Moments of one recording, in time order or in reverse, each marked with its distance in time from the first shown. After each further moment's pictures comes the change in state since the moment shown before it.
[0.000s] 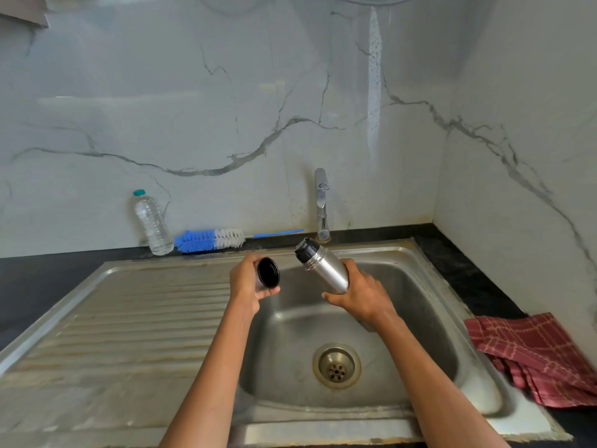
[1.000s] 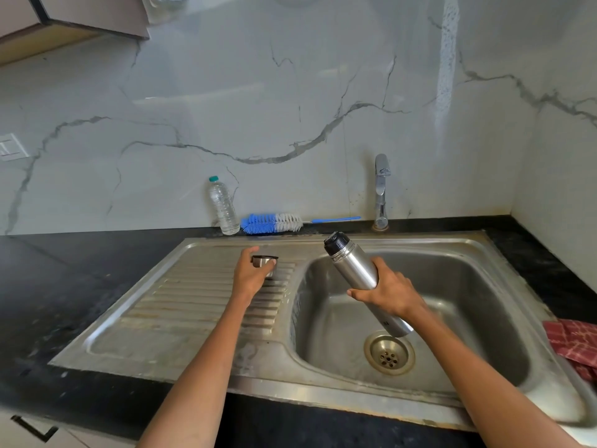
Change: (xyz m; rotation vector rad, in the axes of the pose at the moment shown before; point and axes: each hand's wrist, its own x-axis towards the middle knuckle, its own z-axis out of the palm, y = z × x) left_hand 0.071 -0.008 -0.143 0.687 0.127 0.424; right_hand -0.003 -0.036 0.027 0.091 -0.188 -0.040
